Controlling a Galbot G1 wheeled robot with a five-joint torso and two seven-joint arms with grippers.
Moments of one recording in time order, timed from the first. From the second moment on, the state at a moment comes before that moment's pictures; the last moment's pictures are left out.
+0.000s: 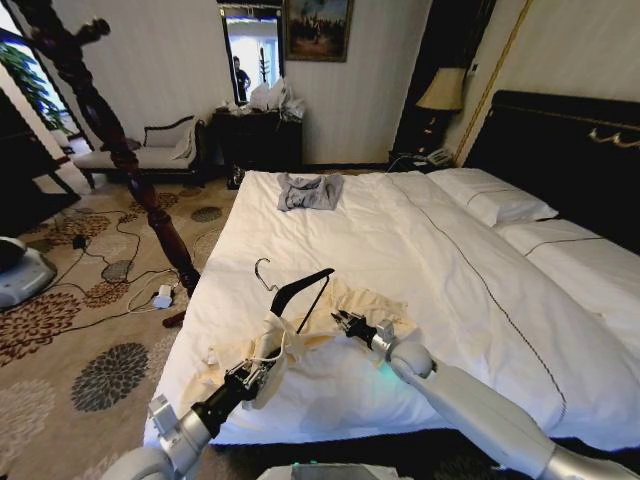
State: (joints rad) left arm 1.92 -0.76 -0.49 -2.37 -0.92 -0.05 0.13; right arm -0.88 0.79 -0.20 1.66 0.63 -0.06 -0.03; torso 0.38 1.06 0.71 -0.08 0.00
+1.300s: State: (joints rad) left arm 2.05 -0.69 -0.71 -2.42 -0.88 -0.03 0.25; right arm -0.56 0.80 -0.10 1.72 0.83 -0.06 0.08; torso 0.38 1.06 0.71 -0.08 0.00
